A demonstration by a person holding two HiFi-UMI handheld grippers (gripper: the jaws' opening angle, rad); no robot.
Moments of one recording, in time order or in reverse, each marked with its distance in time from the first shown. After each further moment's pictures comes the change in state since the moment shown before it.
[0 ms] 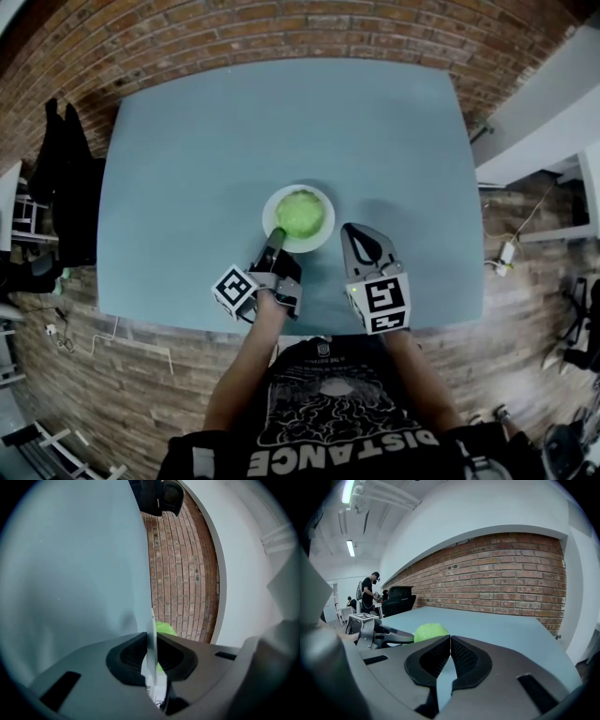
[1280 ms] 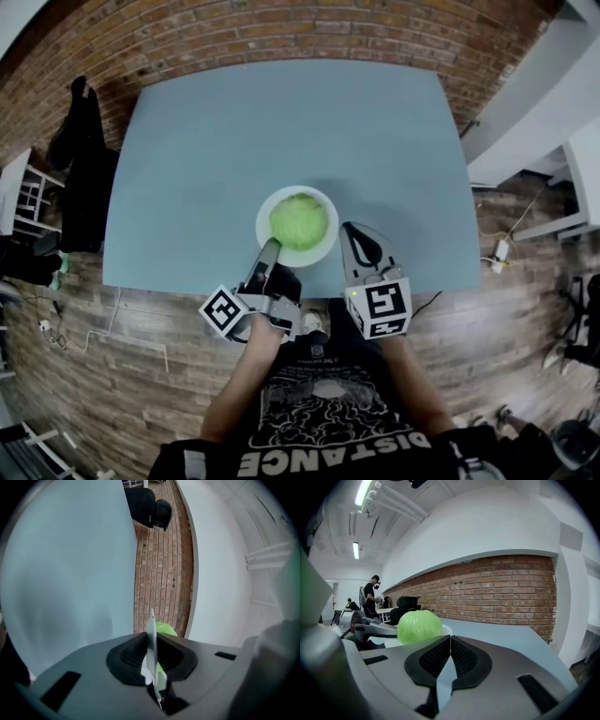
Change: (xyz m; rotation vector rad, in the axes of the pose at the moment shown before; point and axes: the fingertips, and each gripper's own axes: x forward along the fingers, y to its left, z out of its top) left arm -0.138 -0.075 -0.035 -0.048 -0.006 -0.201; right arm -0.094 0.072 0.019 -0.014 -0.131 -0.036
